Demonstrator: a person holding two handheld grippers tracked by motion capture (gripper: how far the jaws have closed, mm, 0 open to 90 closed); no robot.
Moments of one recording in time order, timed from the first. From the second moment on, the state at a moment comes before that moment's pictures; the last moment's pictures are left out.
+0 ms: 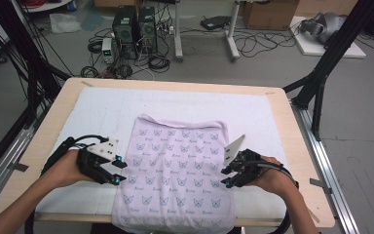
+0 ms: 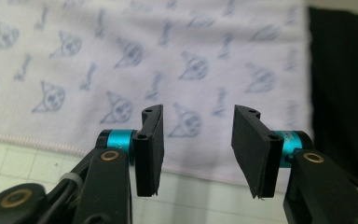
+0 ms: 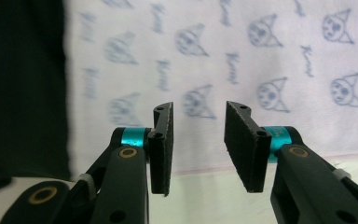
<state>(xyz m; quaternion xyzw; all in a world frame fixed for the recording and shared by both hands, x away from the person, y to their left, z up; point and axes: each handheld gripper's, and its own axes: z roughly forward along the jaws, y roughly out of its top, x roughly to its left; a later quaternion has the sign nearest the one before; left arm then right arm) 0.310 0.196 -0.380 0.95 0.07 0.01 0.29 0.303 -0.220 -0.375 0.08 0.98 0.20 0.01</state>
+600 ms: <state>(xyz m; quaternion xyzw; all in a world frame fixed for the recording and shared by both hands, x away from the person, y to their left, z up) 0.326 0.177 -0.412 0.98 0.06 -0.02 0.21 0.325 -0.199 -0.407 0.05 0.99 0.10 -0.02</state>
